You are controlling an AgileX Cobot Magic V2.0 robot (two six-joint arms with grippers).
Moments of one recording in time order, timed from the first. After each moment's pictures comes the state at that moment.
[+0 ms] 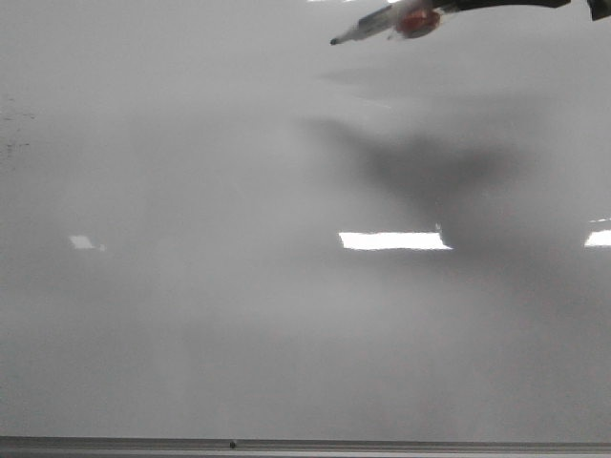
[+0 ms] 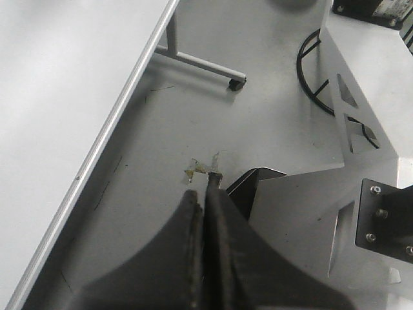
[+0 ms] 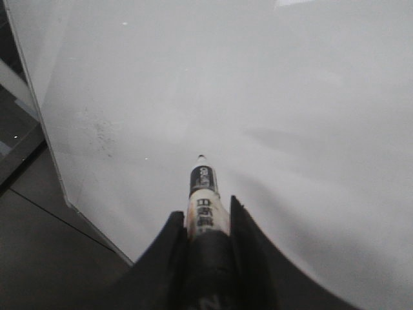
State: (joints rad) left arm -0.55 0.86 -0.75 -0.63 1.01 0.91; right arm 0.05 1.38 -0.92 1.48 0.71 -1.20
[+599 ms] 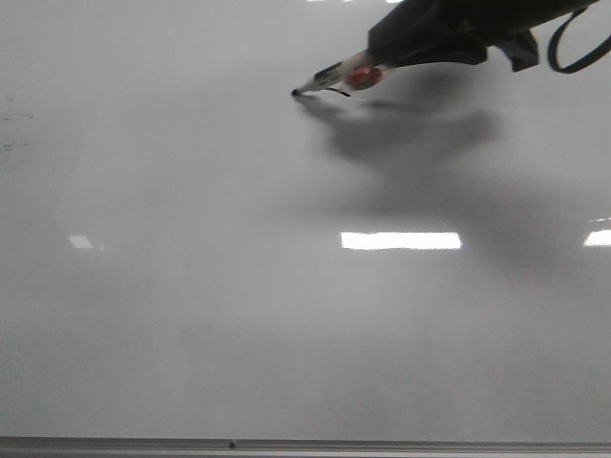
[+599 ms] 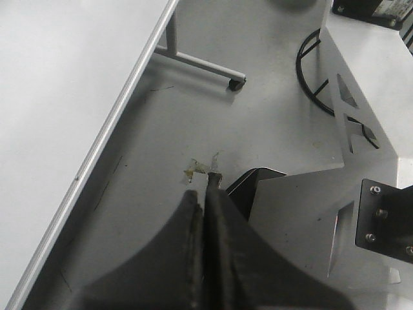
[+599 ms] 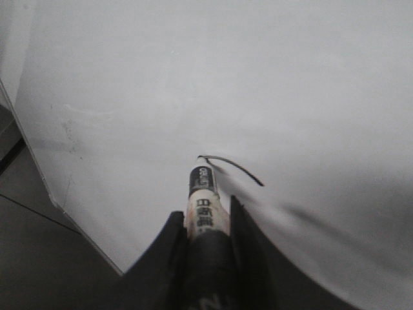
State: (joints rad) left arm -0.55 0.86 -0.75 -0.63 1.01 0.91; right arm 0.18 1.59 -1.03 1.56 0.62 -1.27
